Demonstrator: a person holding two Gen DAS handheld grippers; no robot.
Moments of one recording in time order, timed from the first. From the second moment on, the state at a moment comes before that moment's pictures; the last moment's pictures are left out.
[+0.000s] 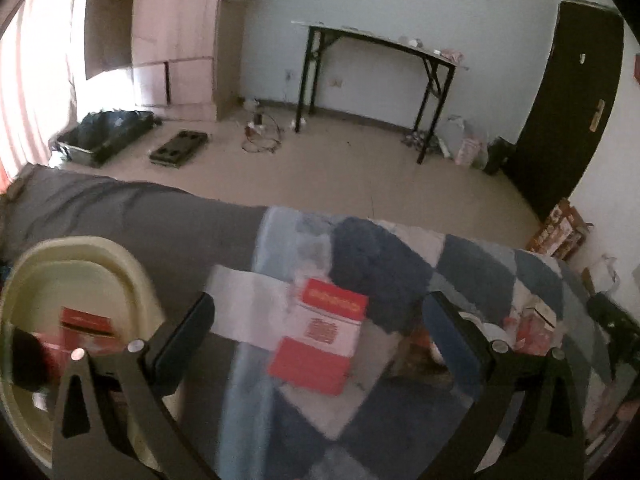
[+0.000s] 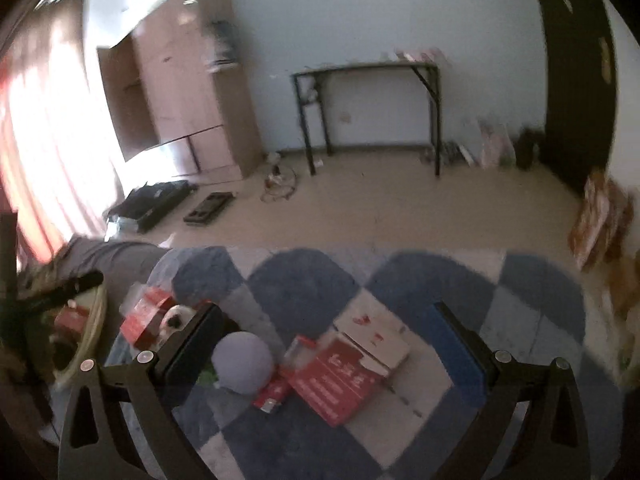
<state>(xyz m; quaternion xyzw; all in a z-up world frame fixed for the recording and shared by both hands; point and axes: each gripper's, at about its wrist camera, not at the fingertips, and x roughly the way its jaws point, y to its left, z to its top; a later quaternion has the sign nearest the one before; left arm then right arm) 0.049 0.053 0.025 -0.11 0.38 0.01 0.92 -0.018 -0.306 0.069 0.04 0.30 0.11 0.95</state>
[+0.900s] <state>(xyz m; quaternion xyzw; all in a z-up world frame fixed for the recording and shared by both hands) 0.065 -0.037 0.008 -0.05 0.42 -0.05 0.91 0.058 -0.322 0.009 0.10 0.40 0.04 0.91</state>
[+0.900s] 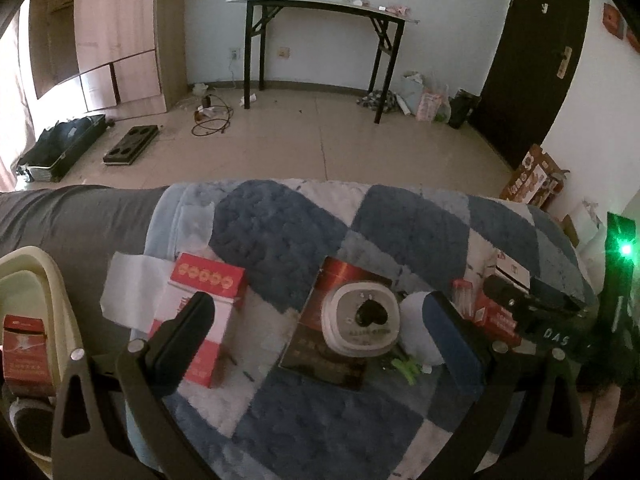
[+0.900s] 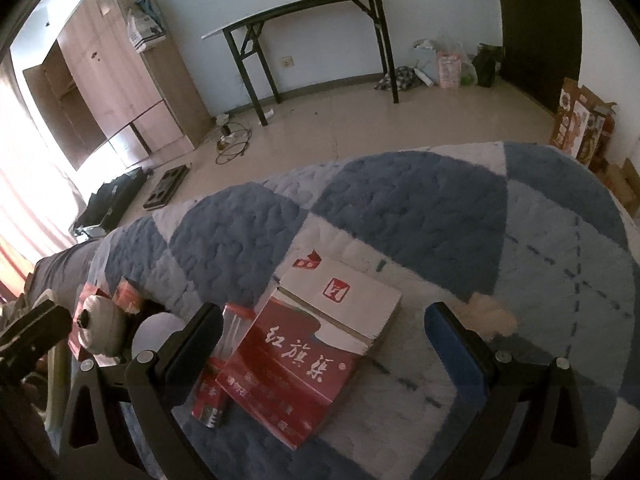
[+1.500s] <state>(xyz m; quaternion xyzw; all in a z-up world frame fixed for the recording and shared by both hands) 0.064 -0.033 0.009 -0.05 0.42 -0.04 0.91 0.065 -0.317 0.001 0.05 0.39 0.02 0.92</state>
